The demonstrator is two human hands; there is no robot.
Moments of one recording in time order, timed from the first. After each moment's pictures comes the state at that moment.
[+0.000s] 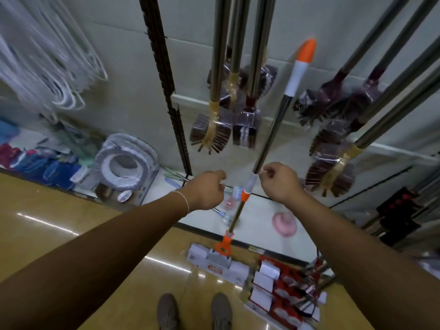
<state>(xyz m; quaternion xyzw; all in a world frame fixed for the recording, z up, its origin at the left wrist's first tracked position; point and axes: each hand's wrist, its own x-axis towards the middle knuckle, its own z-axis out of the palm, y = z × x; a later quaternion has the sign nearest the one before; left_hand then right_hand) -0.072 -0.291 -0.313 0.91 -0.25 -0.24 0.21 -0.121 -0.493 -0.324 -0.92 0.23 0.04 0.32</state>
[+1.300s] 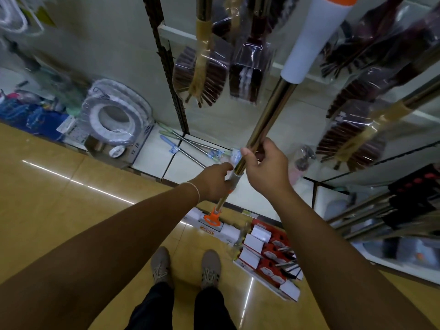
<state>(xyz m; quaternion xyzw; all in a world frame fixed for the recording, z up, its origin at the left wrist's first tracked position) -0.106 -0.329 -0.431 0.88 -0.17 -0.34 0.29 -0.146 -0.465 -0.371 -0.86 0.20 -0.07 0.47</state>
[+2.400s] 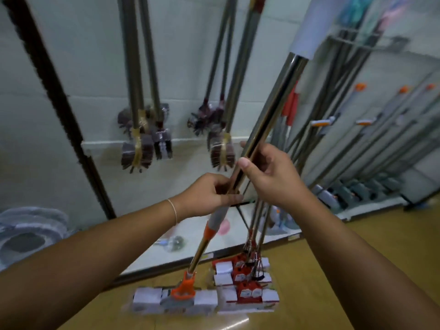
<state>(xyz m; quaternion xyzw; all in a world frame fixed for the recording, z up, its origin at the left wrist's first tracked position) -0.214 -0.305 -0.194 0.63 -0.51 -0.34 0.47 -0.356 -0.396 -0.109 -0.85 0.23 -0.26 0.40</state>
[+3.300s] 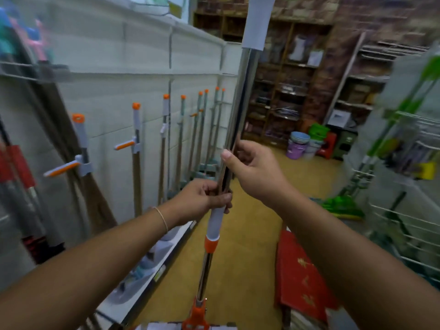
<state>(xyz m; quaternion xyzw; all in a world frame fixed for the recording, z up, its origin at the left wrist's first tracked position) -0.664 -0.641 -0.082 0.32 -0.68 -0.55 0.37 -0.813 -0.606 -0.006 -0.71 0.47 -0.49 0.21</state>
